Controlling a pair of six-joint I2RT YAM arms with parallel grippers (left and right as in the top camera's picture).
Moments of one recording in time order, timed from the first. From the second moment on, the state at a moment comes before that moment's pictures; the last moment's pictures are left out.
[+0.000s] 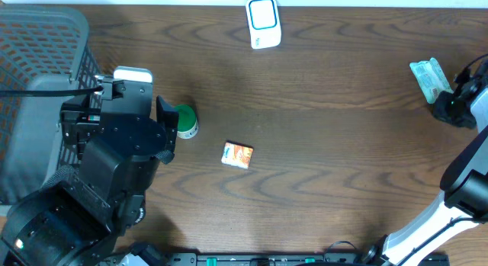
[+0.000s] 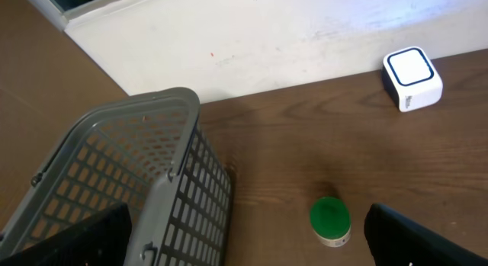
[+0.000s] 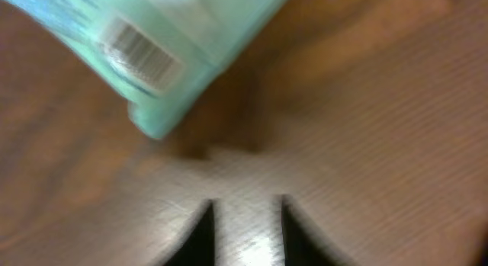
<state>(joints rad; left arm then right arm) -0.71 1.06 1.68 -1.26 -0.80 -0.15 -0.55 2.07 1.48 -0.64 0.02 -0.08</state>
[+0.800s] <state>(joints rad) -0.71 1.06 1.68 -1.26 -0.80 -0.15 -0.40 2.11 1.59 -0.42 -0.05 -0.38</state>
